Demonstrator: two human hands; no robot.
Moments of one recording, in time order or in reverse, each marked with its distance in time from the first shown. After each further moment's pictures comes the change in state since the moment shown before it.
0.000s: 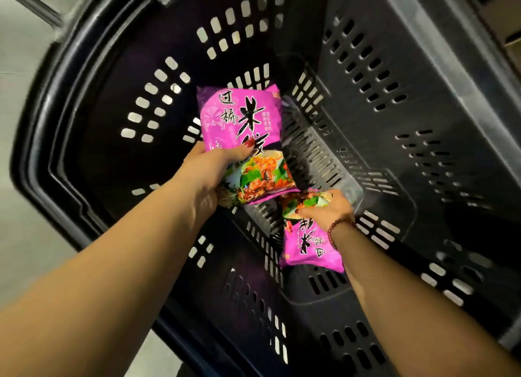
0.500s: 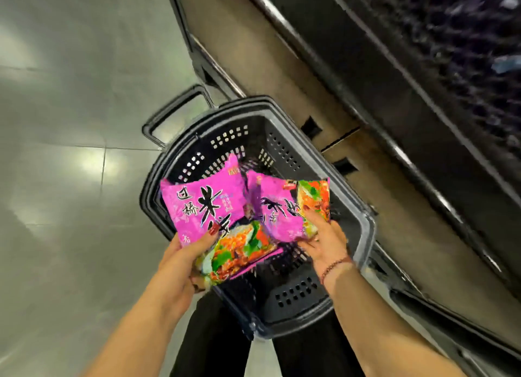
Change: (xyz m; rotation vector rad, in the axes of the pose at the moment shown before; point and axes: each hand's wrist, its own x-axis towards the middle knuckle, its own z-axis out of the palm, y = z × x) left_hand -0.258 0.021 -0.038 -0.193 -0.068 0.004; right_hand -0.250 -0.049 -0.156 1.177 -0.074 0.038
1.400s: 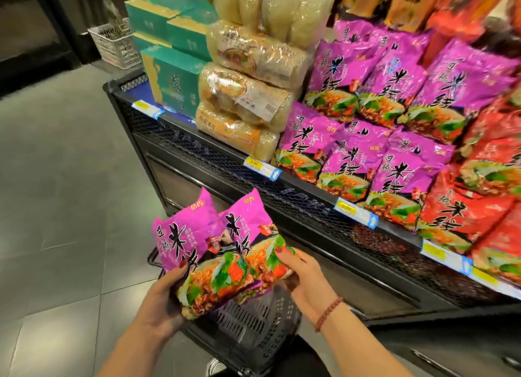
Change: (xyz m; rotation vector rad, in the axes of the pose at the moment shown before) left_hand -0.245 0.129 0.028 -0.073 -0.588 0.080; right_hand -0.351 -0.121 -0.030 0.037 -0.414 -0.393
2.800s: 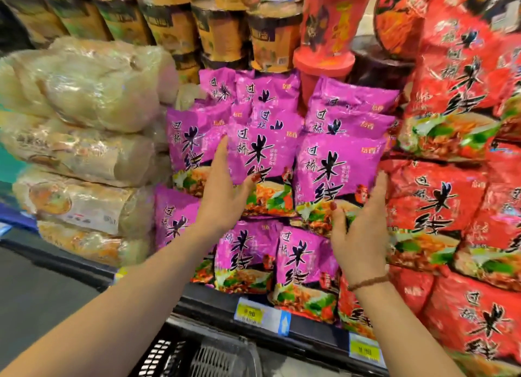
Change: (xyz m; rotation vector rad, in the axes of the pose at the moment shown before) left_hand 0.227 0.008 0.414 1.371 -0.195 1.081; right_hand 0.074 -0.259 -0.214 -0.963 1.022 -0.910
